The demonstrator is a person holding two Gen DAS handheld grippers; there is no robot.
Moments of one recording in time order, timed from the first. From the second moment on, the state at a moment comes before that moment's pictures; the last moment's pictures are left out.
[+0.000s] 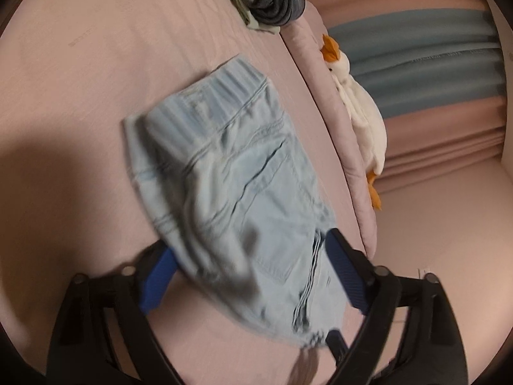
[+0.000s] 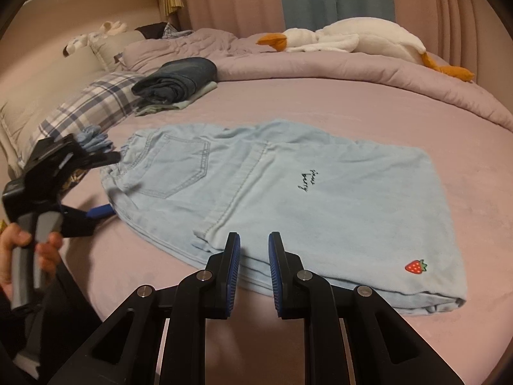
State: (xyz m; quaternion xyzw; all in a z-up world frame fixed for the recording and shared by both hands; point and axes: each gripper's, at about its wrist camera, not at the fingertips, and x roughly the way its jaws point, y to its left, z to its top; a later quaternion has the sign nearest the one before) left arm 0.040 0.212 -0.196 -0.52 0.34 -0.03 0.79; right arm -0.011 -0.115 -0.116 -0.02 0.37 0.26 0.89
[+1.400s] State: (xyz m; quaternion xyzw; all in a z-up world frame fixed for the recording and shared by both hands) left arm 0.070 0.196 -0.196 -0.43 0.37 -0.01 0.83; right arm 0.012 -0.078 -0.117 -0.01 0.40 0.26 0.88
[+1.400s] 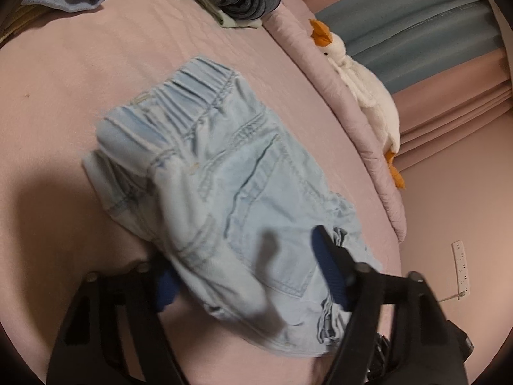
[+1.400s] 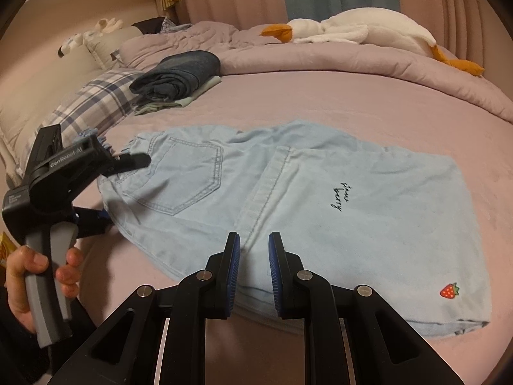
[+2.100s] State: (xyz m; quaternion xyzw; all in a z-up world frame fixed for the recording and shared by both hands) left arm 0.061 0.214 -0.203 -0.44 0.38 -0.02 0.81; right arm 0.046 -0.064 -0.117 0.01 0.42 0.25 0.87
